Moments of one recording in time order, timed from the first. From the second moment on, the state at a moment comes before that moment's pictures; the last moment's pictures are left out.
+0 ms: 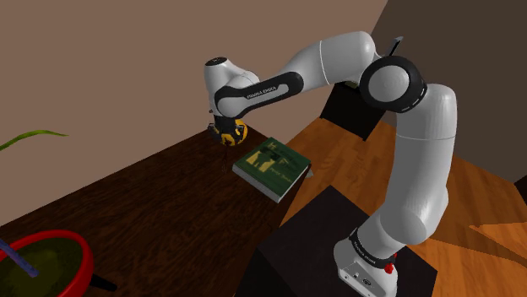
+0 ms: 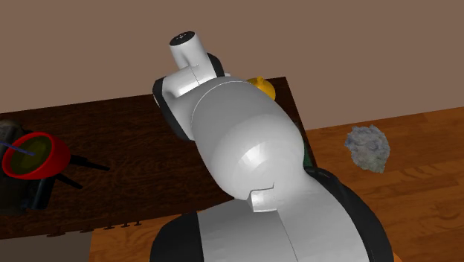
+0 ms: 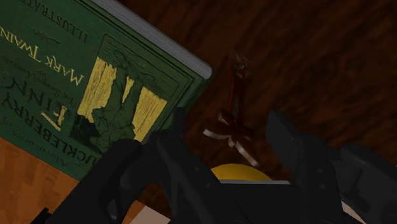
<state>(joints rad) -0.06 0.52 0.37 -1.72 -0.40 2.01 1.33</state>
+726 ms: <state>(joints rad) -0.06 0.51 0.38 -1.72 -0.40 2.00 1.32</state>
